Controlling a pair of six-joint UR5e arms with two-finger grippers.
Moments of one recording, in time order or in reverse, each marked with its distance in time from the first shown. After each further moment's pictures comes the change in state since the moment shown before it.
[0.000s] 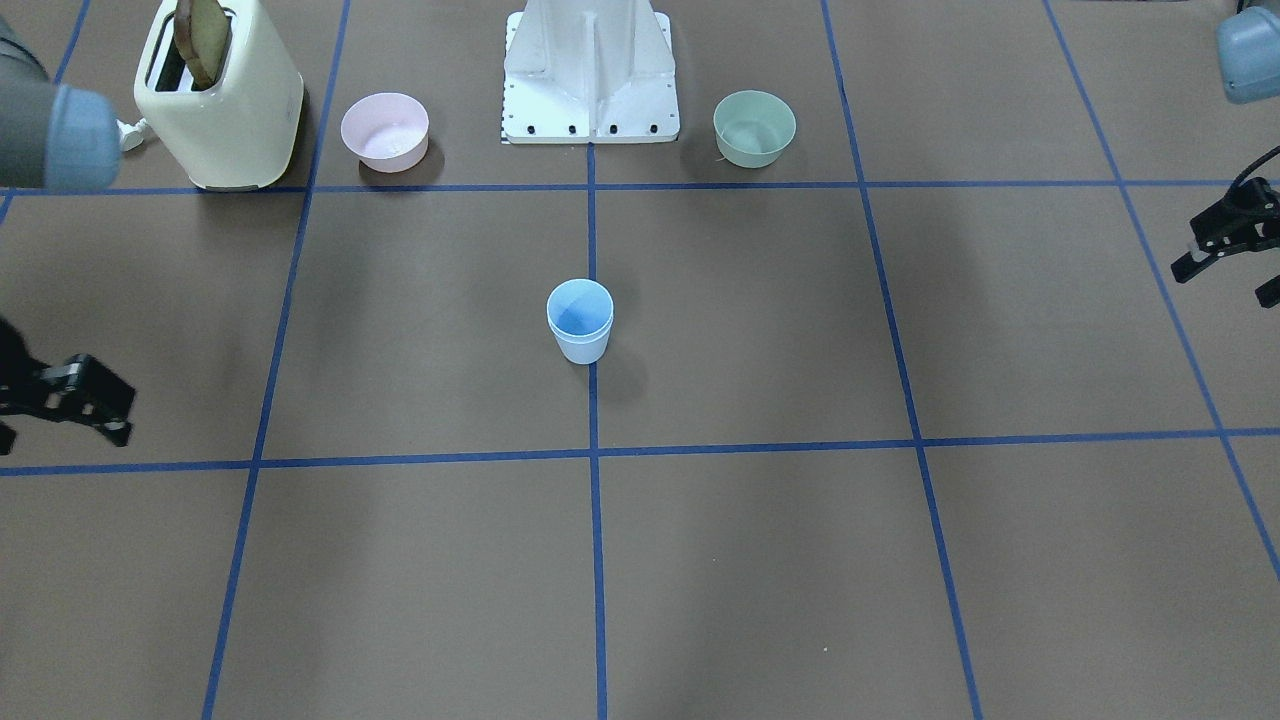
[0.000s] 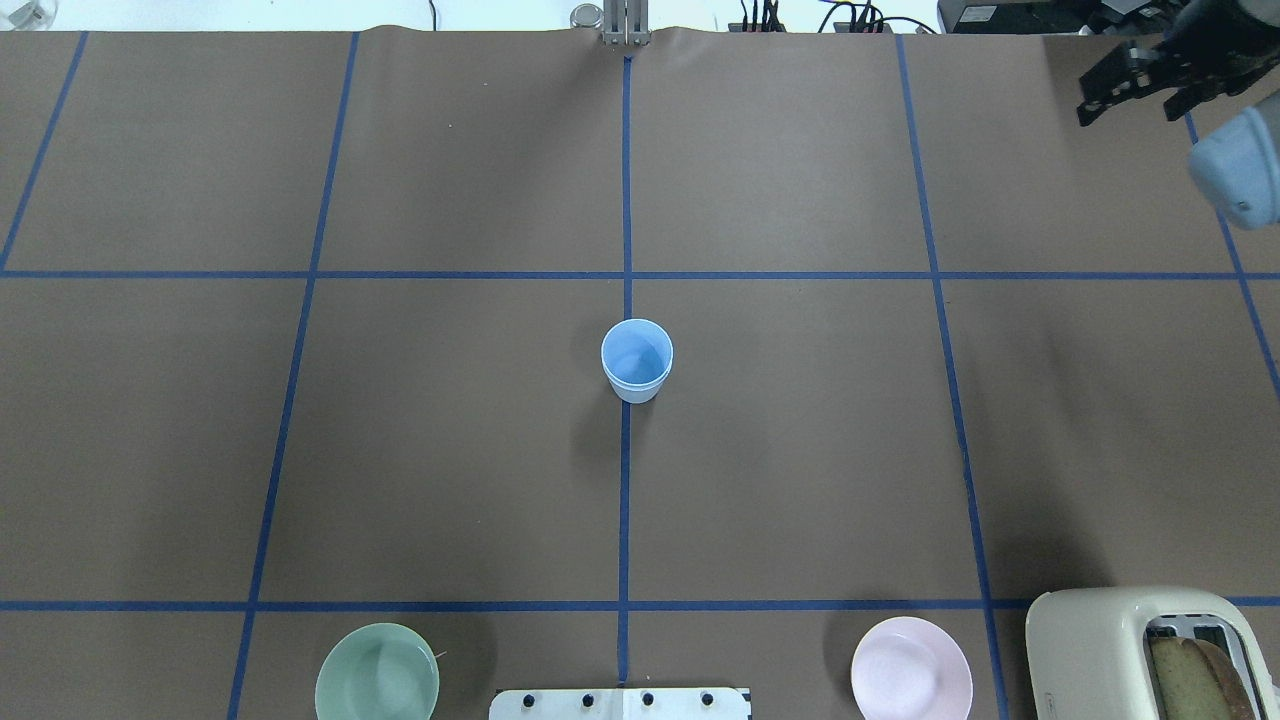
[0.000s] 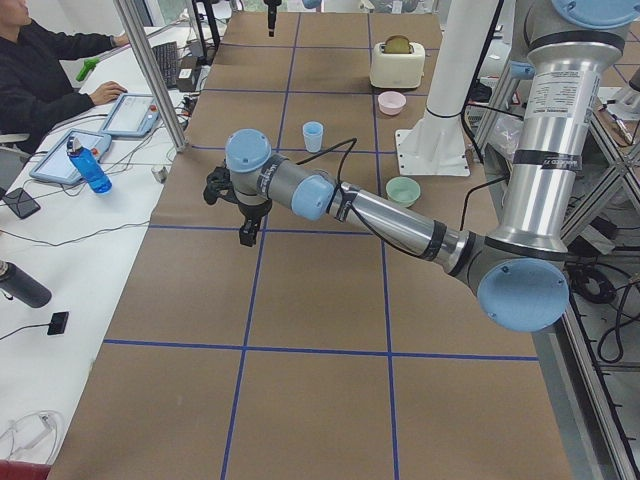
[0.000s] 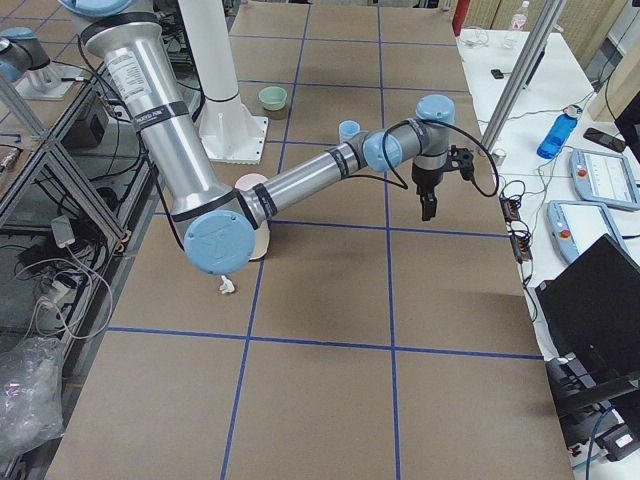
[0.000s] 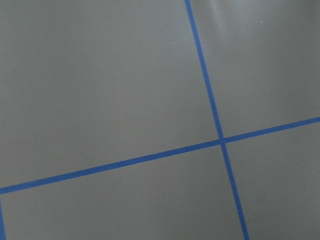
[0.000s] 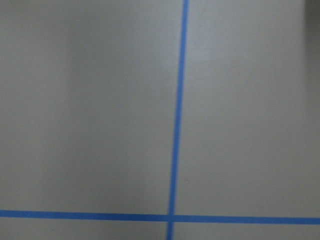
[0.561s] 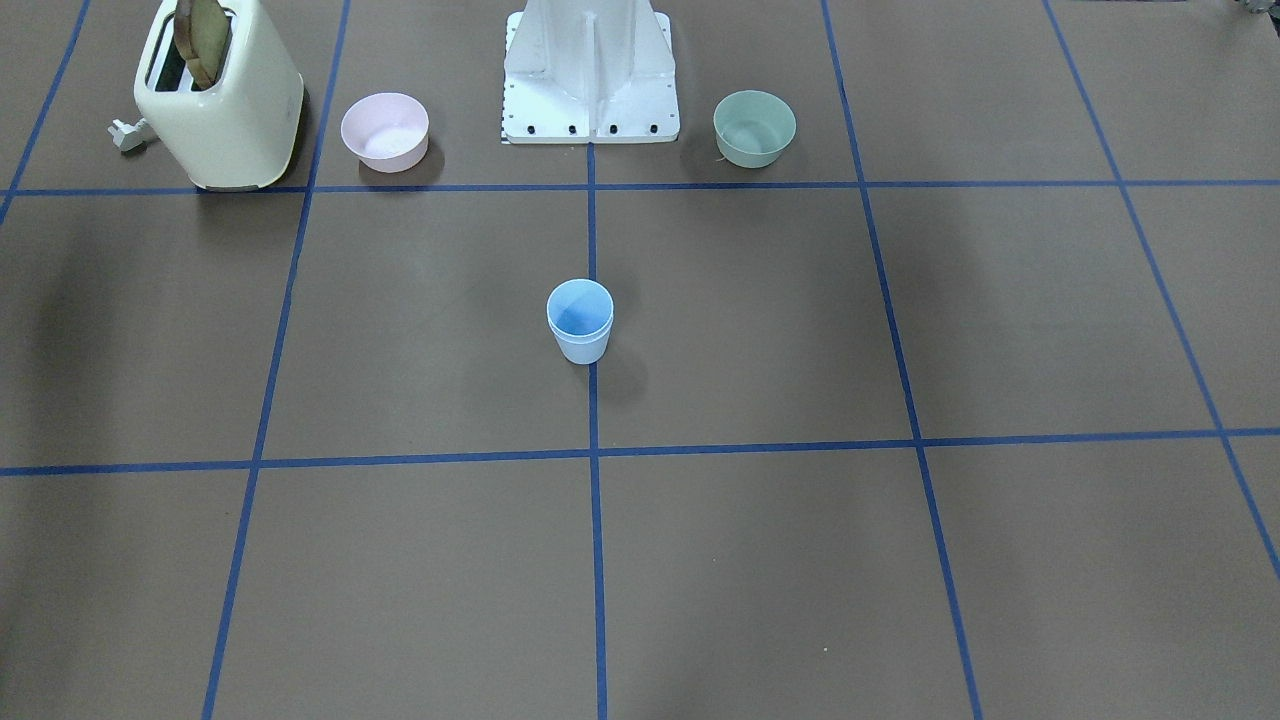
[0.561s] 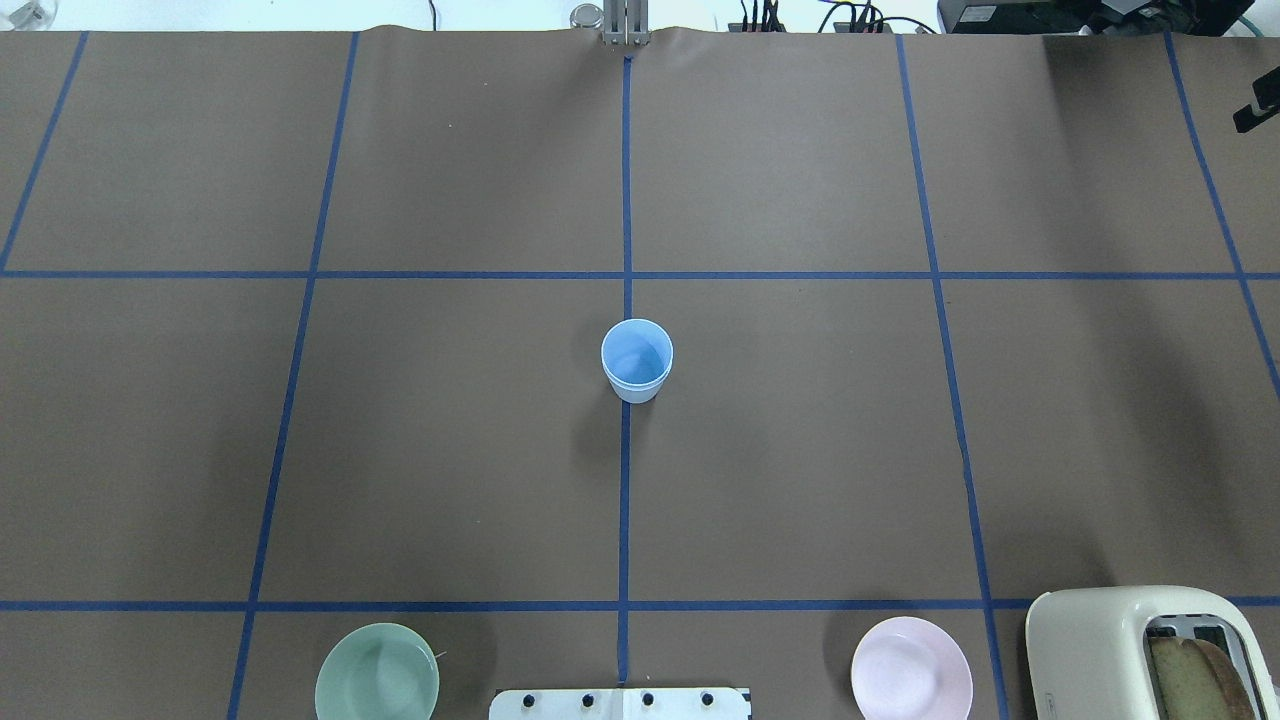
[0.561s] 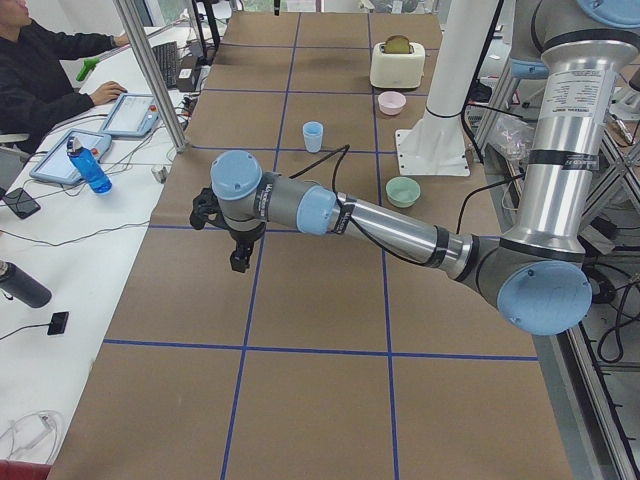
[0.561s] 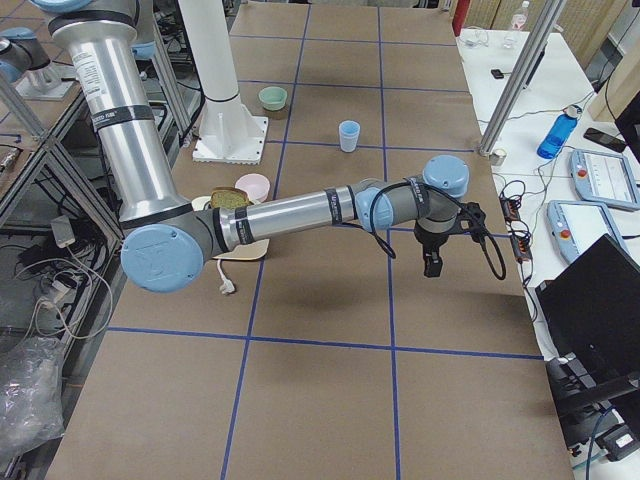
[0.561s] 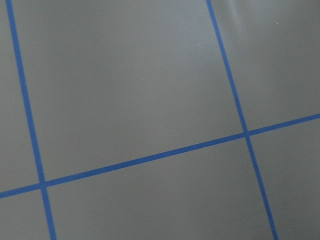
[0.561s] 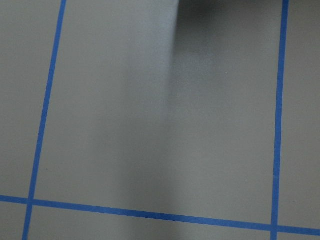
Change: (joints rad) left arm -0.113 0.002 0.042 0.143 -0.016 0.163; right arm 0.151 -0.107 -0.074 0.046 0.116 -0.170
